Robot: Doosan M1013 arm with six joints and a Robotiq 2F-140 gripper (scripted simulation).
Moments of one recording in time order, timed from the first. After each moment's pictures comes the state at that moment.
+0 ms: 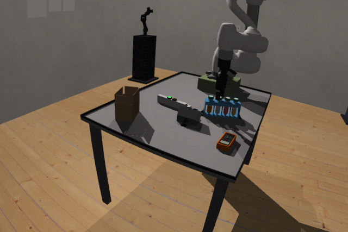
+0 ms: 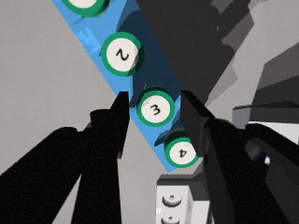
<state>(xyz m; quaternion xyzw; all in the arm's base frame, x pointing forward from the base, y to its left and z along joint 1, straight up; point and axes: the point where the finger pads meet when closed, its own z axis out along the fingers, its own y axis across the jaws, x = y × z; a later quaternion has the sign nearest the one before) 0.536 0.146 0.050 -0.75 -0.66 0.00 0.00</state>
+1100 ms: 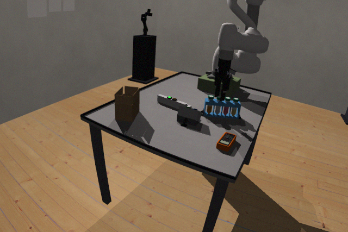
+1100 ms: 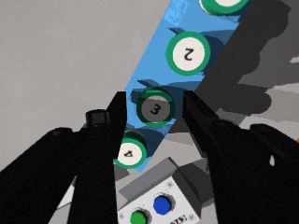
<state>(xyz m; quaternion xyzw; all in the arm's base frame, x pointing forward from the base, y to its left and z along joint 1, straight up) 0.536 0.146 0.050 -0.33 -0.94 0.00 0.00</state>
